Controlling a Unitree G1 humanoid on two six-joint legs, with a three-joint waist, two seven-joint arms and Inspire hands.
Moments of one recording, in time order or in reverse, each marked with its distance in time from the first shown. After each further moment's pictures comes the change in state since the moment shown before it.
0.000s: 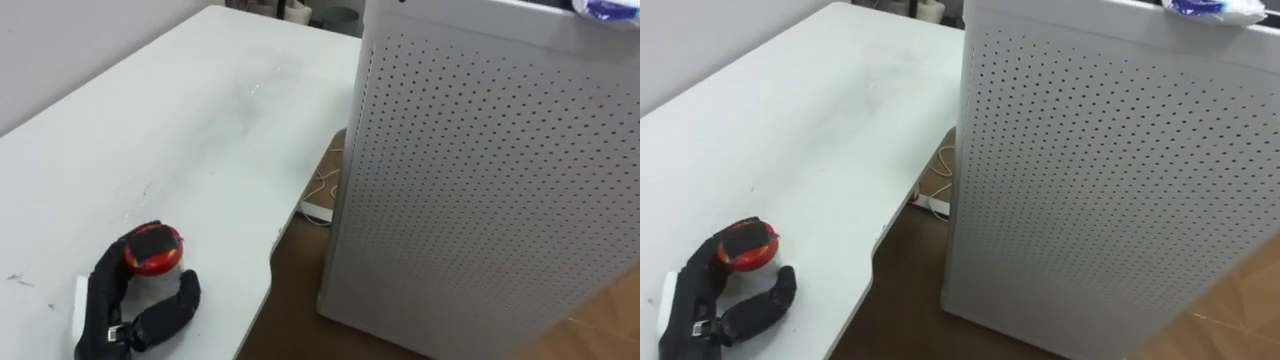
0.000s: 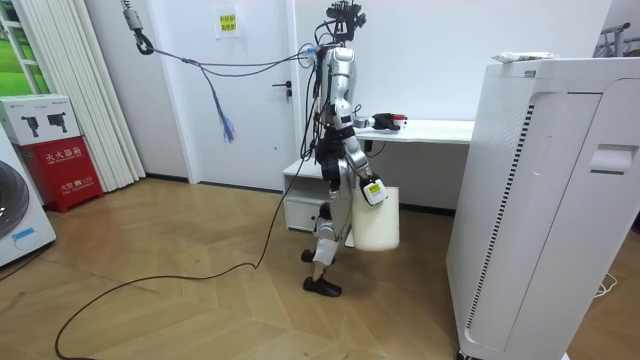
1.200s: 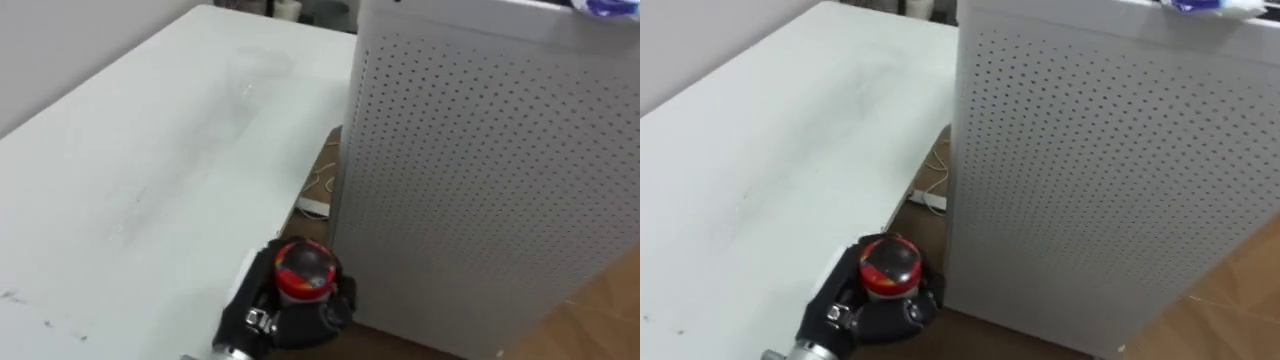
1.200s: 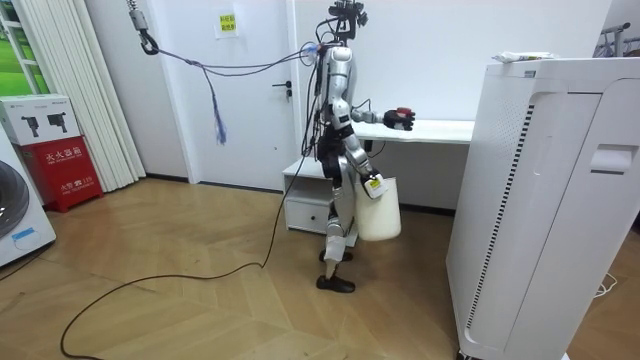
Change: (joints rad) left arm -0.068 -0.057 -0.361 -0.299 -0.166 0.141 -0.522; right arm -0.043 0.022 0.054 -0.083 -0.037 0.021 0.026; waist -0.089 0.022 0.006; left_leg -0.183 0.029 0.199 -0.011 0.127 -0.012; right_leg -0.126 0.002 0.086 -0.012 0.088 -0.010
